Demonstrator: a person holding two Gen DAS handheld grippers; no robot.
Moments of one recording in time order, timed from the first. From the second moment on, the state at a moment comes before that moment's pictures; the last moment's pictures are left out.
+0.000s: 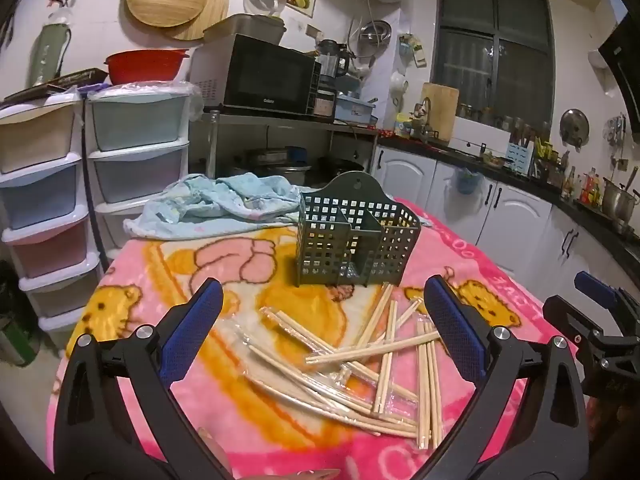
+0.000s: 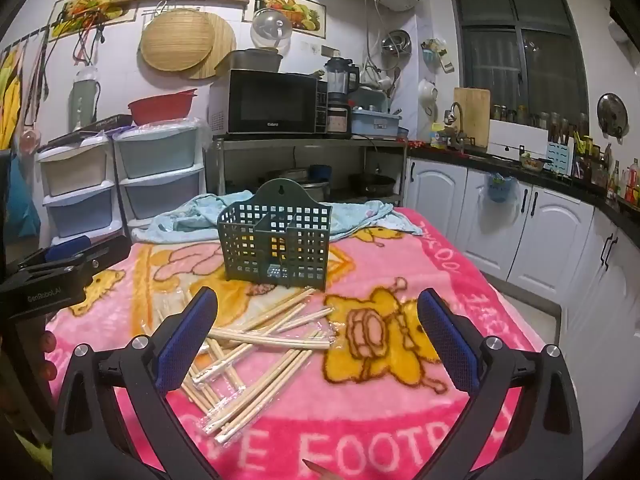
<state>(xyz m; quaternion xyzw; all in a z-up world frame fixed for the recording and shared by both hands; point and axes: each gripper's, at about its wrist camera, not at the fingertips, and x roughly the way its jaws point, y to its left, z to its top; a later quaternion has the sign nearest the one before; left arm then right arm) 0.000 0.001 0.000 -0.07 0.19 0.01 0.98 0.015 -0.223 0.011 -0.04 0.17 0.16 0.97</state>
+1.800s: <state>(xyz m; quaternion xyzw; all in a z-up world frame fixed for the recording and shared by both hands) -0.001 0.000 0.001 -0.07 0.19 0.01 0.98 0.014 -0.223 0.011 -0.05 0.17 0.16 0.97</state>
